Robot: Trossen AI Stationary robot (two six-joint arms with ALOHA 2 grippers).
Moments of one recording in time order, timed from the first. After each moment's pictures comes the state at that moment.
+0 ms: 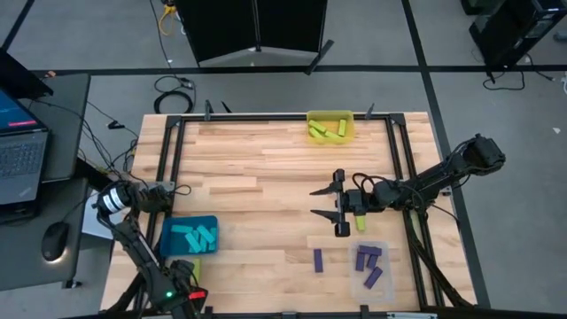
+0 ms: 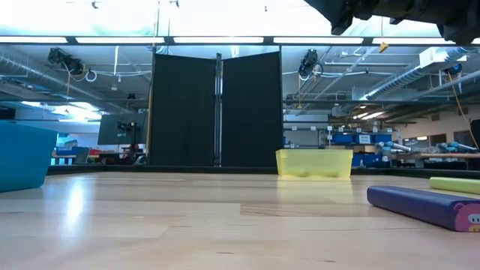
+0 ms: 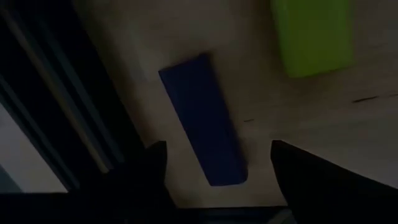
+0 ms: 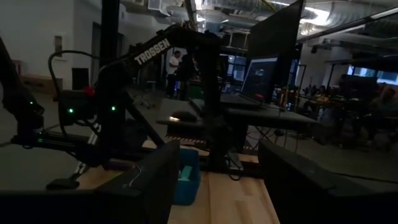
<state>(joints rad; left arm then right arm) -1.09 1.86 1.19 -0.93 0.27 -2.34 0.30 1.30 0.47 1.00 0.27 -0.17</state>
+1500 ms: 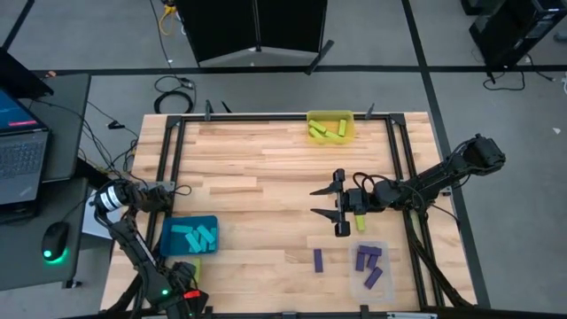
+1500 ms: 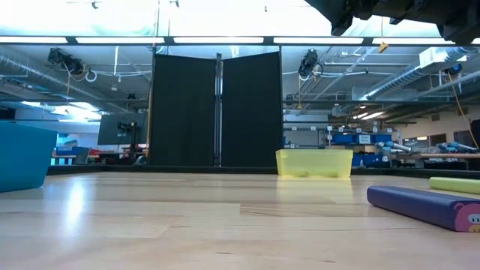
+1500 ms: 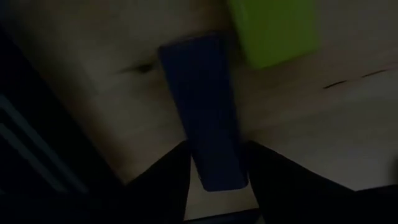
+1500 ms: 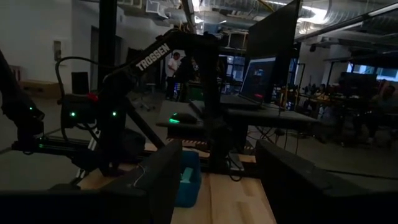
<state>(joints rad) -1.11 1.87 1.11 -0.77 0.16 -2.31 0.30 1.30 0.47 1.01 0.27 -0.15</state>
